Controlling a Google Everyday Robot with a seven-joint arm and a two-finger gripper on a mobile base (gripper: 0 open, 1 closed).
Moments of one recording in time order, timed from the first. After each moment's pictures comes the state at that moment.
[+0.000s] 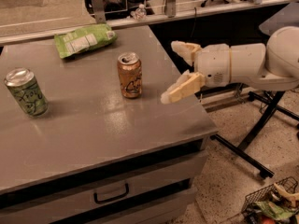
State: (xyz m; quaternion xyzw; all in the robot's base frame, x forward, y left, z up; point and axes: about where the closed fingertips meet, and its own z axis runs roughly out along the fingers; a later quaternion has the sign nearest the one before) arm 0.551 -0.045 0.931 -0.52 0.58 0.34 0.52
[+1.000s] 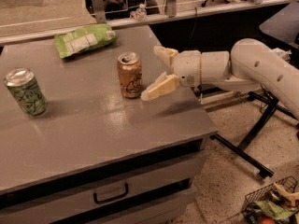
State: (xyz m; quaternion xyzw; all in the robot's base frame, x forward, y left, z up) arm 0.603 -0.002 0.890 -0.52 0.57 0.36 0.53
